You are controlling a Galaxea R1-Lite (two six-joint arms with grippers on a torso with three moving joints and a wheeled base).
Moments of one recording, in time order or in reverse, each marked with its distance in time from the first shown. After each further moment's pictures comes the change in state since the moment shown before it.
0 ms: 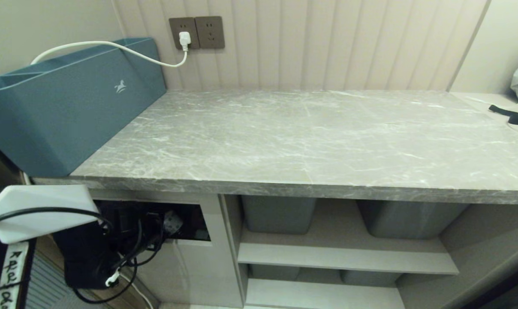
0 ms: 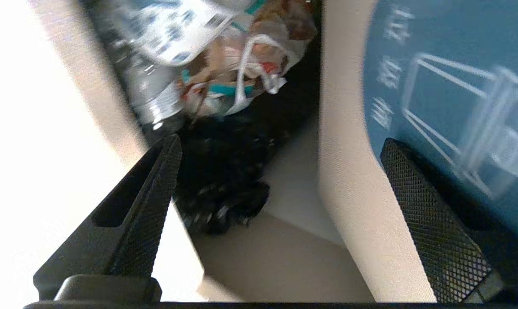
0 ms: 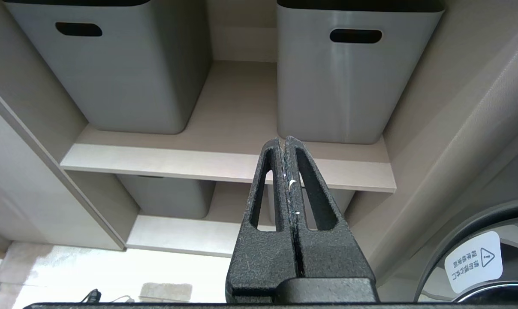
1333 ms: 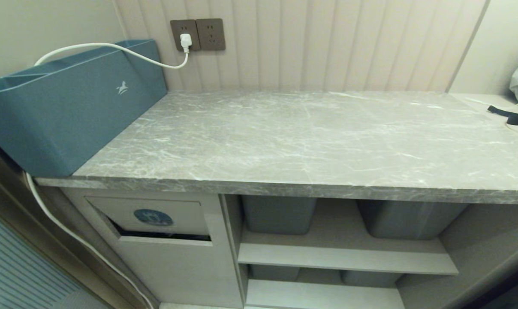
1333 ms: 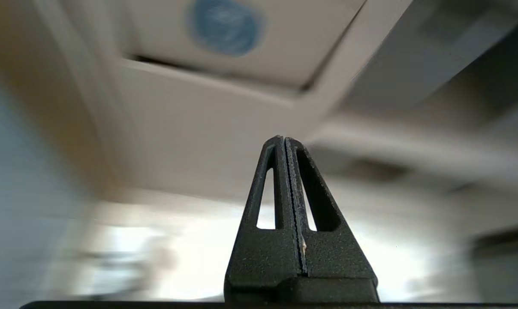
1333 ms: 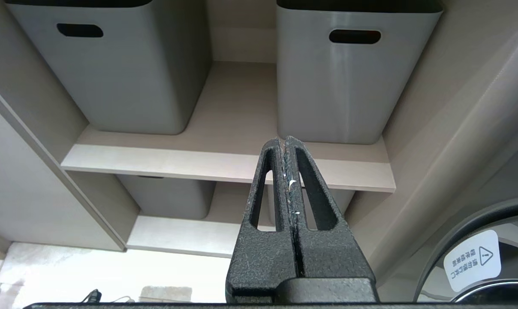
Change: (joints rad) left arm 0.155 -1.891 0.639 1.071 -0.106 1.322; right arm 0.000 0.000 0.000 0.000 0.000 0.000
